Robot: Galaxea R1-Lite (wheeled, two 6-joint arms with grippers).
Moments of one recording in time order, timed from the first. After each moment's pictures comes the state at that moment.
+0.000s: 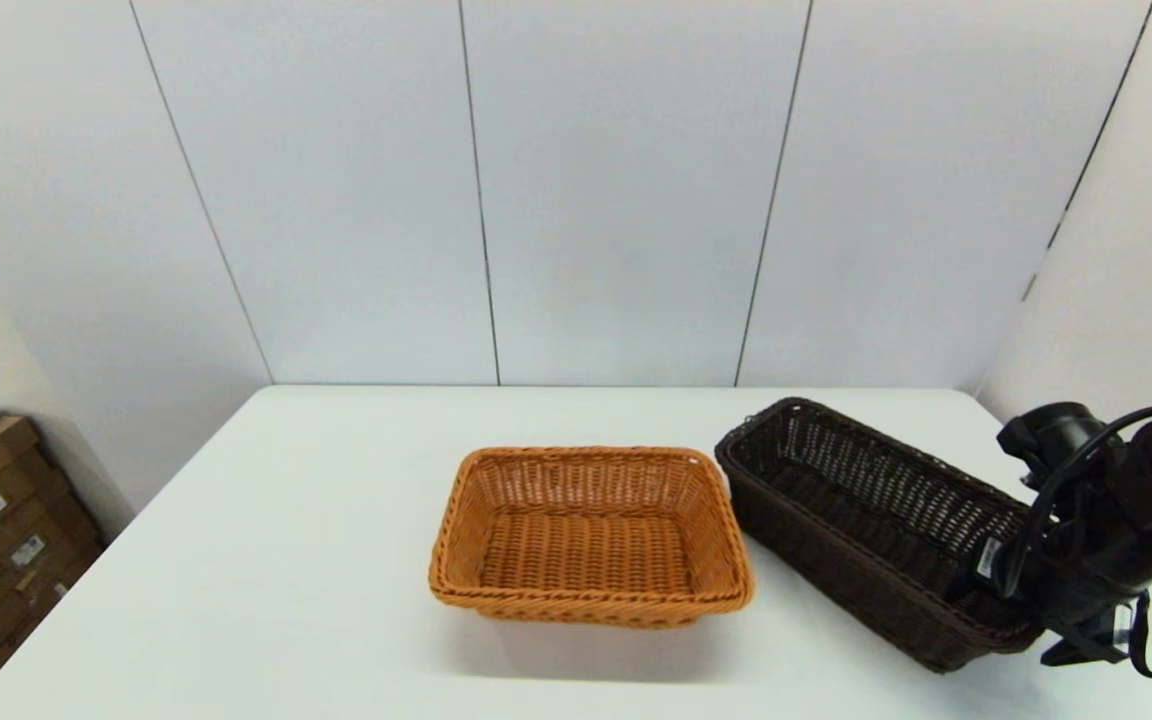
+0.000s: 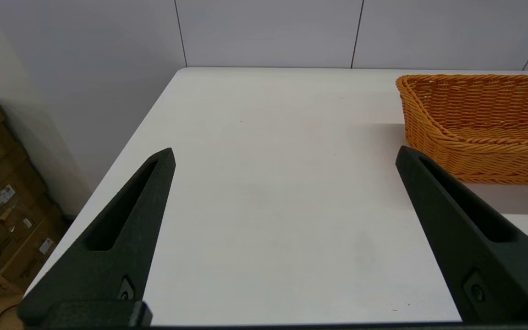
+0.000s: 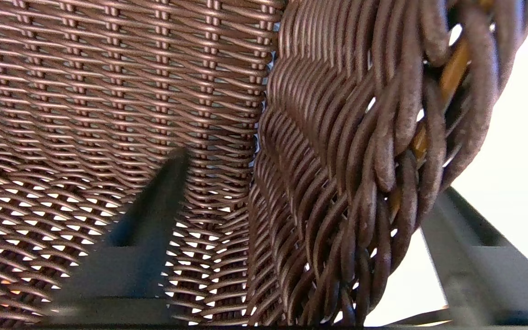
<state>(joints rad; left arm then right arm) -0.01 0.00 0.00 0.00 0.03 -0.03 -0.08 1.89 -0.83 0.29 -0.03 0.63</state>
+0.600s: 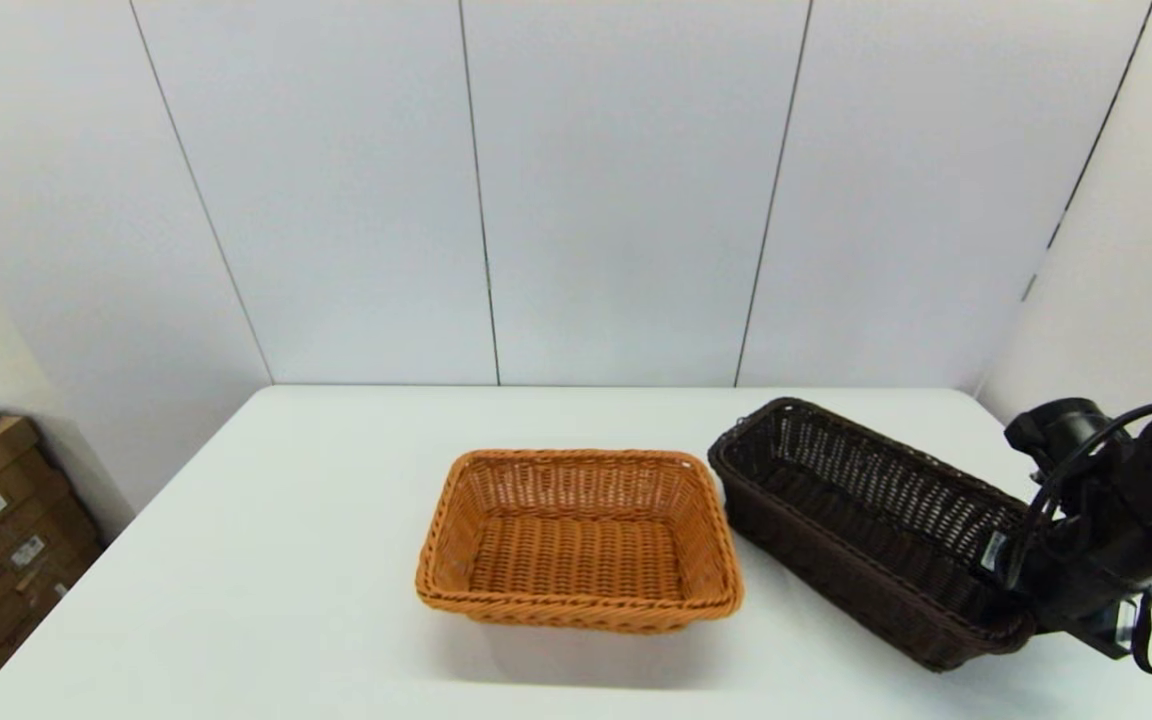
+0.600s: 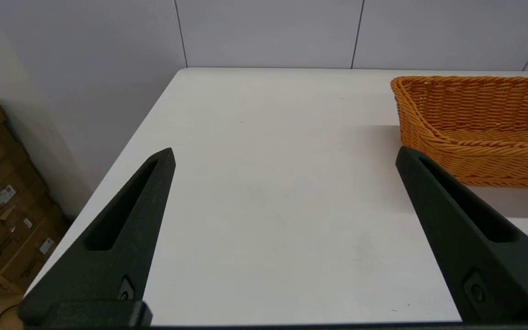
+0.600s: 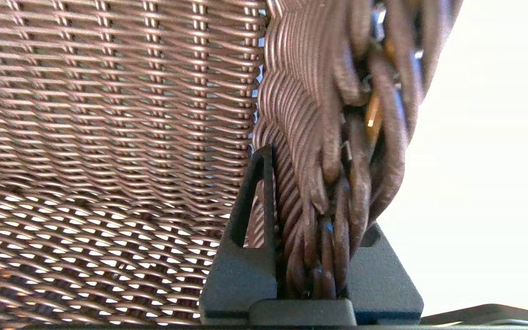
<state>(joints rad) -0.01 0.00 0.00 0.00 0.03 -0.03 -0.09 1.89 -0.84 0.29 -0.03 0.66</state>
